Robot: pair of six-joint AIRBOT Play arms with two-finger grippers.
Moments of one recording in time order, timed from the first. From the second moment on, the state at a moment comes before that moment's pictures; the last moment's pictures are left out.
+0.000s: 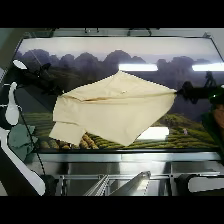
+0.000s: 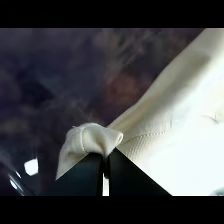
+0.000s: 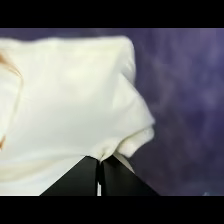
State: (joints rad) left arm 0.26 -2.16 1.98 0.97 -1.64 -1.24; right arm -0.39 -1.65 1.21 -0.64 0.97 1.20
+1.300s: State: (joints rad) left arm 0.32 -1.89 1.57 0.87 -1.52 -1.22; right arm -0.33 -1.87 1.59 -0.40 1.26 1.22
